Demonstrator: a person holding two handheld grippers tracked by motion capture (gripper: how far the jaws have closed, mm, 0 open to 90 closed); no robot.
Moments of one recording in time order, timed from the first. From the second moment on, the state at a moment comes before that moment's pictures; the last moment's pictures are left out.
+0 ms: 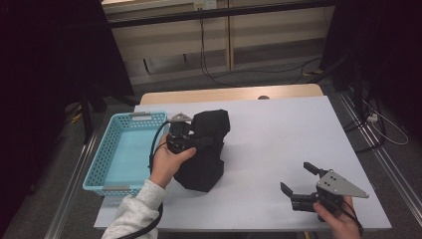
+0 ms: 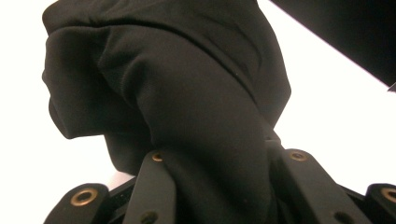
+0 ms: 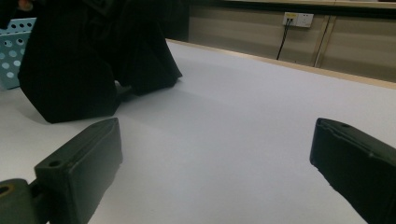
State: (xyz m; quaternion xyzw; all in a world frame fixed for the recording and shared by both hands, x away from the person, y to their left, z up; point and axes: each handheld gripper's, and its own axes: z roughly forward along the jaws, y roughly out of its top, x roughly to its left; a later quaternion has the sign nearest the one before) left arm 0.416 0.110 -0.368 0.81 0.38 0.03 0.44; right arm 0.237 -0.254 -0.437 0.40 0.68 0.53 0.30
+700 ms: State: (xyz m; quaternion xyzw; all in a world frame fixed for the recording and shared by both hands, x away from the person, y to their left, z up) left arm 0.418 0.093 -0.392 0.82 0.38 0.05 0.43; right arm 0.238 -0.253 -0.437 0.40 0.69 0.53 0.30
